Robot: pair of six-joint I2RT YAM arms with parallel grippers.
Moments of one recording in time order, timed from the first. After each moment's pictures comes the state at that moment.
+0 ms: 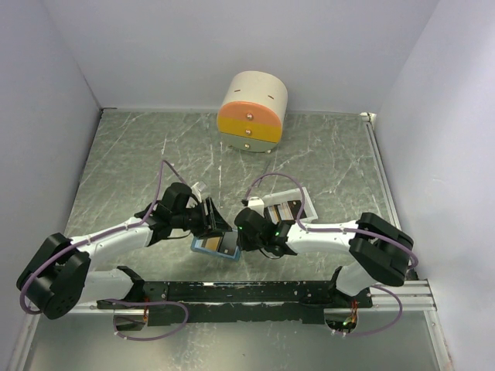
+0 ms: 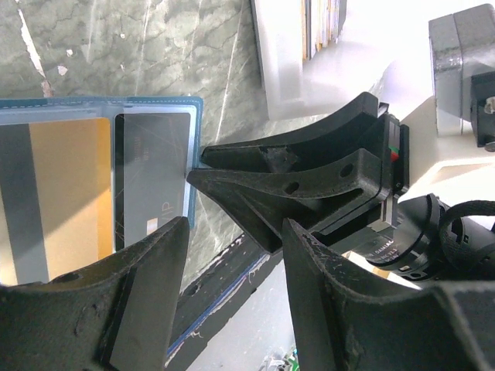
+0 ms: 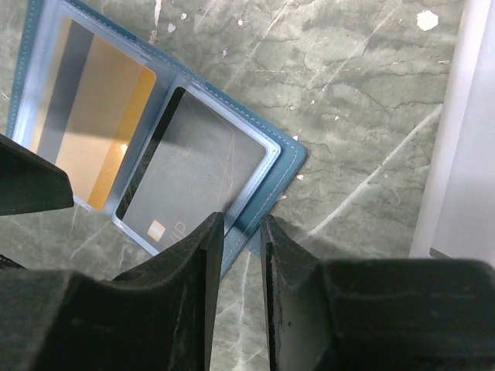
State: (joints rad) left arm -0.64 1.23 0.49 0.04 0.48 -0.98; right arm 1.09 1.50 0.68 -0.09 0.22 0.79
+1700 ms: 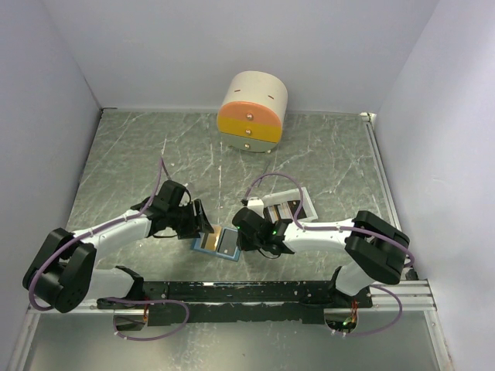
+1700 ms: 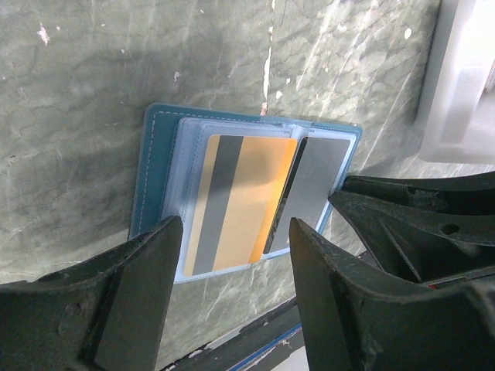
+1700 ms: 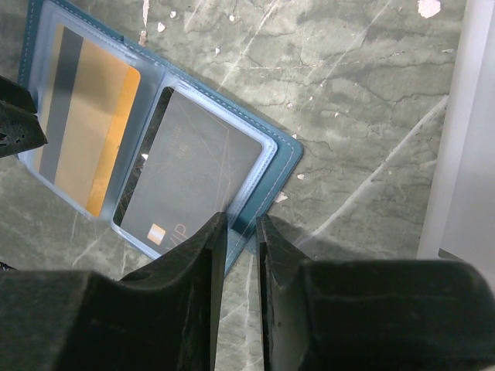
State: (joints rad) left arm -0.51 1.28 0.54 -0.24 0.32 -0.74; right arm 1.09 1.52 0.70 -0.12 0.23 0.84
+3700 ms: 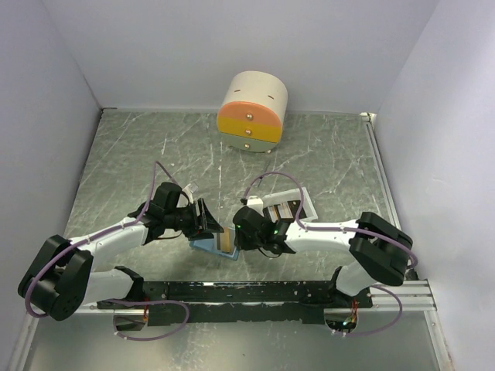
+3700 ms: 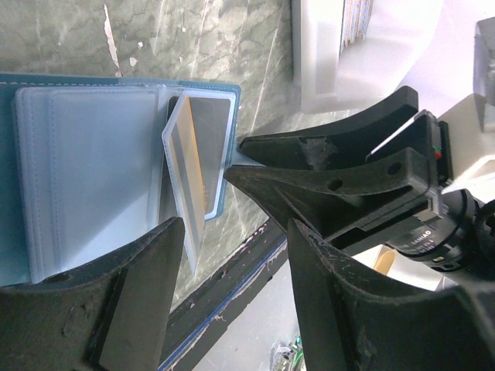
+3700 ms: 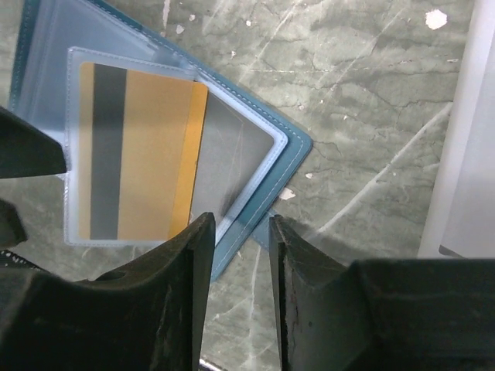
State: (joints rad) left arm -0.50 1.22 0.45 0.00 0.58 -0.88; right arm 1.09 1.51 0.71 -0.13 0.21 0.81
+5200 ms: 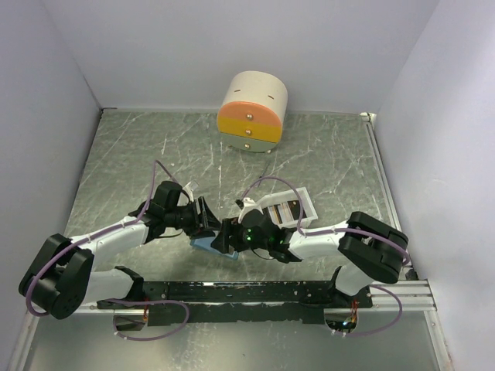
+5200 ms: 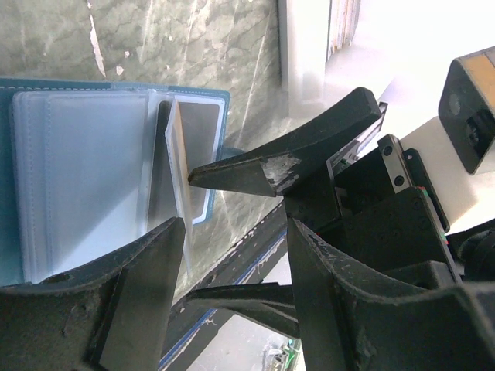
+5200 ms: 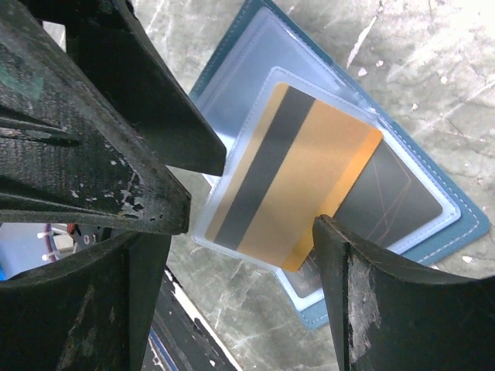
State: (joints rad) left arm -0.50 1.23 0.46 0.02 0.59 -0.91; right arm 1.07 1.54 0.53 0.46 -0.01 0.80
